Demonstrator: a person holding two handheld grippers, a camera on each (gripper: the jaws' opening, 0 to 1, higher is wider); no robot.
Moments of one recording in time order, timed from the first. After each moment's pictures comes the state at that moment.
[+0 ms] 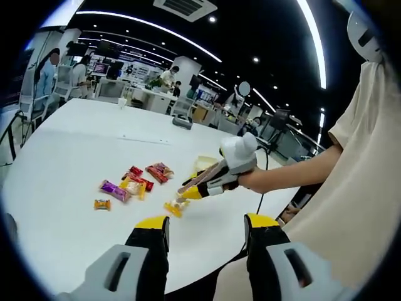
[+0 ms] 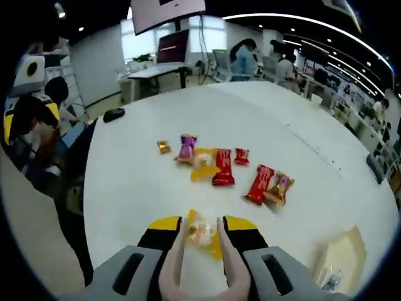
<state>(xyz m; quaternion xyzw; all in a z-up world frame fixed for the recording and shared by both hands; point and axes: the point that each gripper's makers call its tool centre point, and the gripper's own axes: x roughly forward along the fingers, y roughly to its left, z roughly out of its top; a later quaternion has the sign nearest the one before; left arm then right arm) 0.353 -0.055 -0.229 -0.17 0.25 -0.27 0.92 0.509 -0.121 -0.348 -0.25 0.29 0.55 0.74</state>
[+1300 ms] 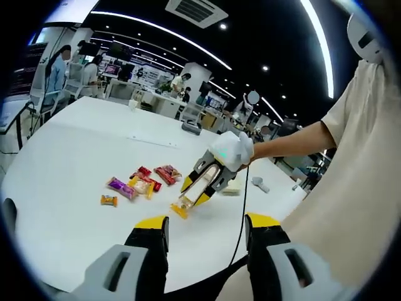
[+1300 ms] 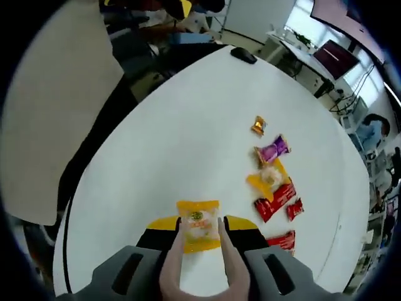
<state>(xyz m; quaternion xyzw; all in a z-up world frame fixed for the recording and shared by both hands) 0.352 -0.042 -0.234 -0.20 0.23 -0.23 0.92 0.489 -0.113 -0.373 -0.52 0.18 0.74 0.38</state>
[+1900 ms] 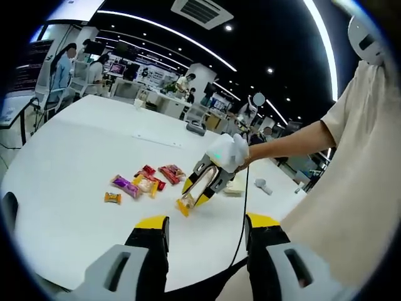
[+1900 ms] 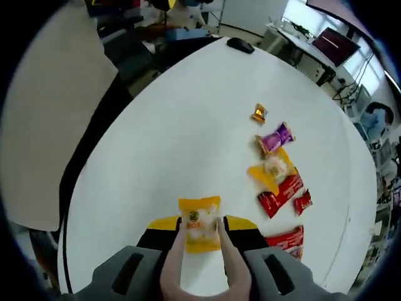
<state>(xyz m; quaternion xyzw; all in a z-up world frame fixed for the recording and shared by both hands) 0.352 -0.037 -0.237 -0.21 0.23 -0.22 0.93 0.496 -0.114 -0.386 -0.51 0.22 0.73 0.39</state>
